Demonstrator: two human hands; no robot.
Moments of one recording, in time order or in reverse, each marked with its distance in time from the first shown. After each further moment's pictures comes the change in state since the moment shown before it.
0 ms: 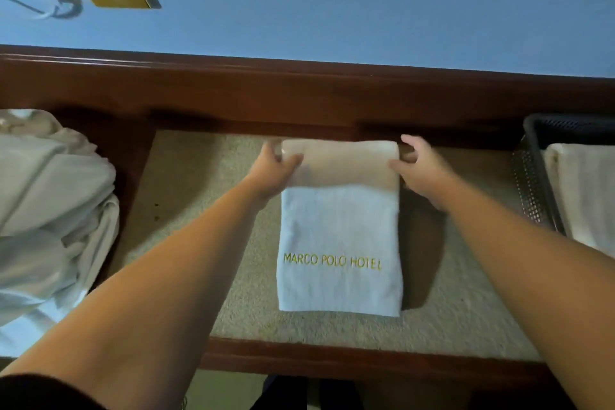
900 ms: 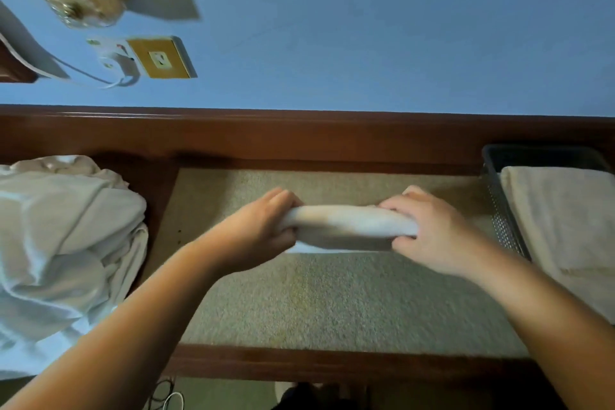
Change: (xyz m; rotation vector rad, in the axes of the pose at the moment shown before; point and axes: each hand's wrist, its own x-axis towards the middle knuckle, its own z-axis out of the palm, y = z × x) left_hand -0.187 0.062 -0.065 0.736 -0.213 0.627; right_hand -0.204 -0.046 -0.054 -0.563 -0.107 -0.546
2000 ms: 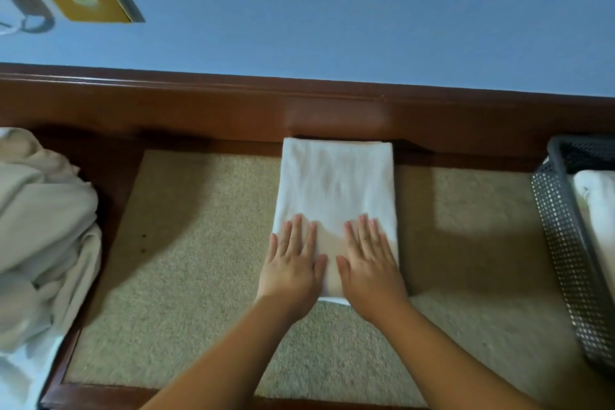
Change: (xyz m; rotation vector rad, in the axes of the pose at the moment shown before) left_hand 0.089 -0.098 0.205 0.165 -0.094 -0.373; right_hand 0.120 0.077 0.246 -0.220 -0.020 0.136
